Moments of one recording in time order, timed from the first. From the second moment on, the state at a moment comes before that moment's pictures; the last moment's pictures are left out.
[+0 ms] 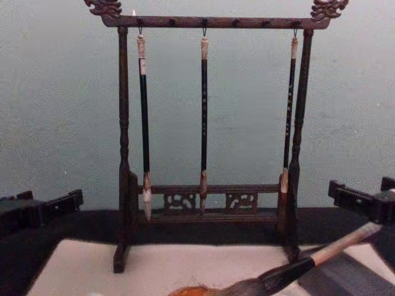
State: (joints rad) left arm -0.20 0.60 0.45 -1.41 -0.25 -0.12 0.03; right arm 0.17 0.61 -0.57 -1.60 0.66 -0.11 -0.12
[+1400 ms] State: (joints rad) left arm -0.20 0.60 0.45 -1.41 -0.25 -0.12 0.03; right arm 0.17 0.61 -0.57 -1.60 0.66 -0.11 -0.12
